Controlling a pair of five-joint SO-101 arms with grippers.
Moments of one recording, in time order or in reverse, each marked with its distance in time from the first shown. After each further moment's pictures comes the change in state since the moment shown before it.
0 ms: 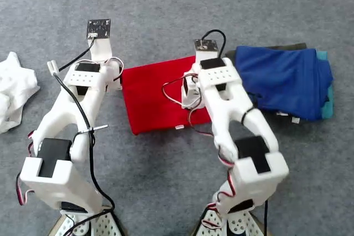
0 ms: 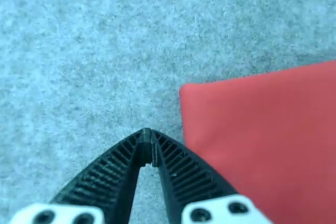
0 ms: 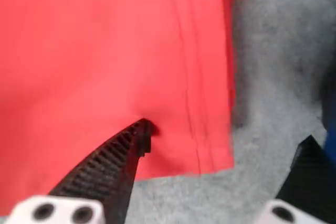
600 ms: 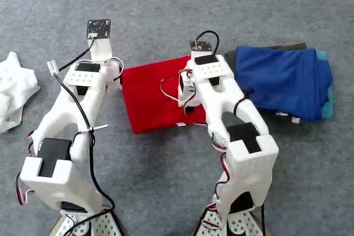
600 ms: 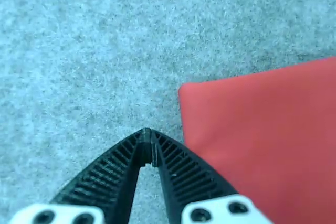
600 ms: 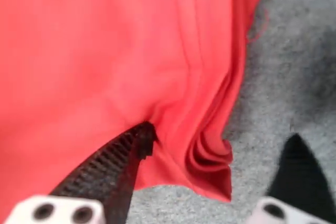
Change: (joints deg) left arm 0.0 0.0 0.0 0.0 0.0; right arm -0.4 9.1 -6.1 0.0 0.0
